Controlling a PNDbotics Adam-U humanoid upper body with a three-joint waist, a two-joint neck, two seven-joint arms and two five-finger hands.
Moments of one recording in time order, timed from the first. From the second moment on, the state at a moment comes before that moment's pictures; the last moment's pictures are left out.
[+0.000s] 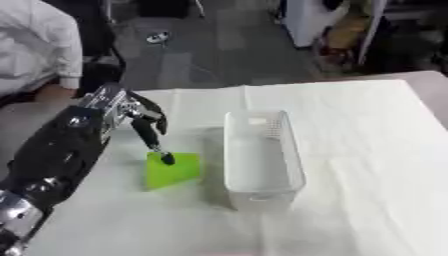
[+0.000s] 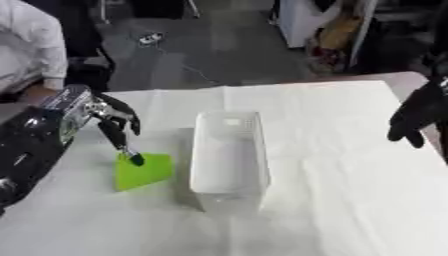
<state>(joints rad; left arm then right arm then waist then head) -1.05 0.52 -0.29 -0.66 -1.09 -0.31 -0.79 -0.40 -0.45 0.04 -1.99 -0.06 -0.55 0.26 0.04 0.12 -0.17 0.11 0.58</state>
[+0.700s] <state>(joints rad) -1.05 0.50 -0.29 -0.63 -1.15 -0.33 -0.77 -0.40 -0.45 0.04 -1.99 -0.06 -0.55 0.26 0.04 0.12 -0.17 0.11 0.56</state>
